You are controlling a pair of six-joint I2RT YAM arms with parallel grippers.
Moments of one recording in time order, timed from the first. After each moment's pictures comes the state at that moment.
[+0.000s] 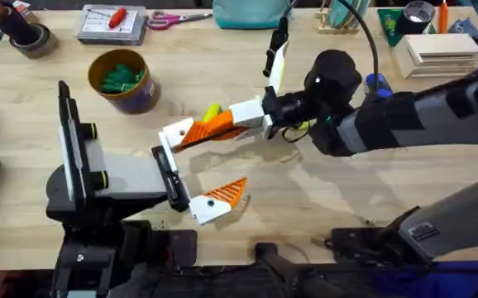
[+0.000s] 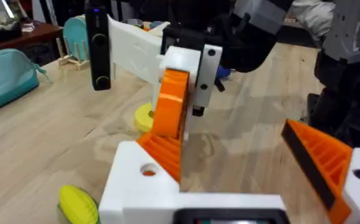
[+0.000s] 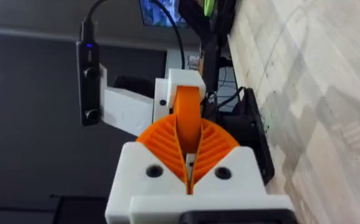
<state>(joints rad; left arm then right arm) 0.00 0.01 0.01 -0.13 1.16 0.07 0.55 1.78 0.60 1.18 -1.25 1.43</state>
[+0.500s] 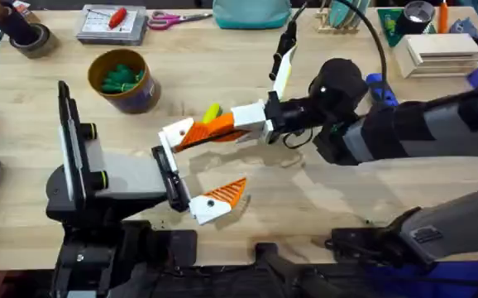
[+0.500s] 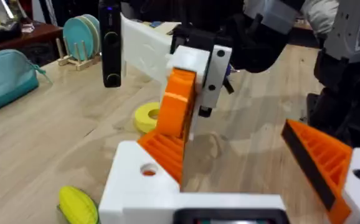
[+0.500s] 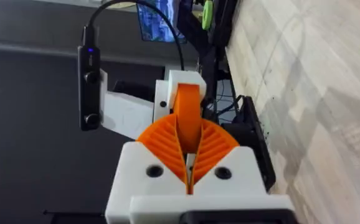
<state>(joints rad) 0.00 0.01 0.01 -0.12 1.16 0.07 0.57 1.73 0.53 1.20 -1.16 1.43</state>
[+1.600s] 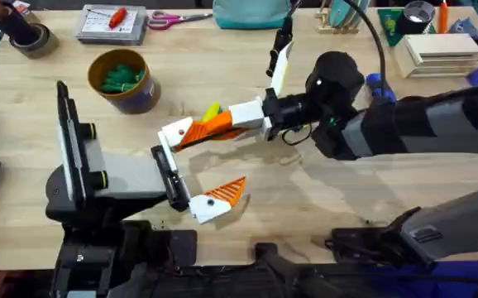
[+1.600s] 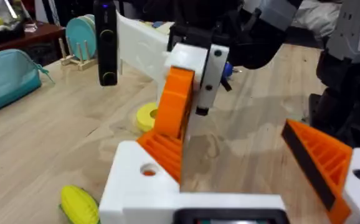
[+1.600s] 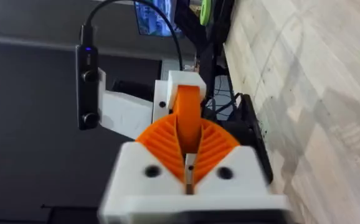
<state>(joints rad) 0.00 0.01 0.01 -0.12 1.15 0.07 0.56 1.73 0.57 1.12 -1.19 1.38</state>
